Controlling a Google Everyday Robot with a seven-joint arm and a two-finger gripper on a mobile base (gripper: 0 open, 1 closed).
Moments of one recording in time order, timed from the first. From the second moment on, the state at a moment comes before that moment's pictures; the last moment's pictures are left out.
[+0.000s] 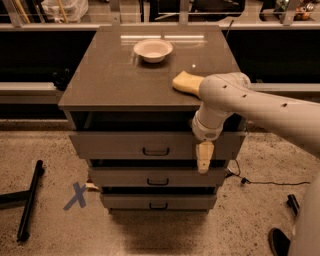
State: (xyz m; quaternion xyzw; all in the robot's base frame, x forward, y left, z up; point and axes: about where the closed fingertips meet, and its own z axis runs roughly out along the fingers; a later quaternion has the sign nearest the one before) arm 0.599 -0.128 0.647 -0.73 0.67 0.03 0.09
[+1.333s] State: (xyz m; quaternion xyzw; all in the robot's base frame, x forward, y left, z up) arm 0.574 -0.125 0.652 -0.72 0.69 0.03 0.08
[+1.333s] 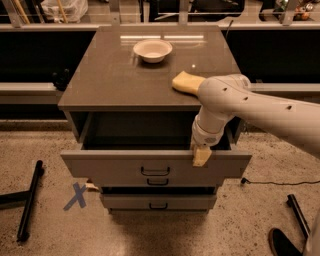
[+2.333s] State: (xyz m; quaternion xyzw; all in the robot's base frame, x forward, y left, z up) arm 0.543 -0.128 0.658 -0.72 0.69 0.04 0.07
